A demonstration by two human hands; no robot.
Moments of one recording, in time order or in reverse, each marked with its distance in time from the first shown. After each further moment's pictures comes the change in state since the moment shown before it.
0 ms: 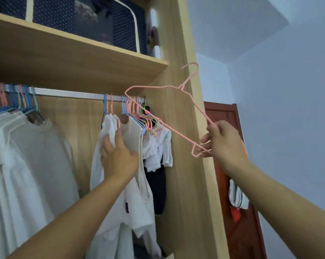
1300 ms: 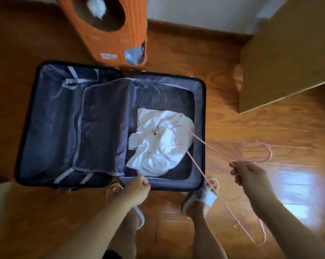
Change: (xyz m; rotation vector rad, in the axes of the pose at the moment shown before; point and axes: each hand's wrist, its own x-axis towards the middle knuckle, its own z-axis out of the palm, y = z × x) left_hand -1.245 0.198 0.399 0.257 -2.403 -0.253; right_hand -0.756 0.326 -0.979 -0.763 0.862 1.644
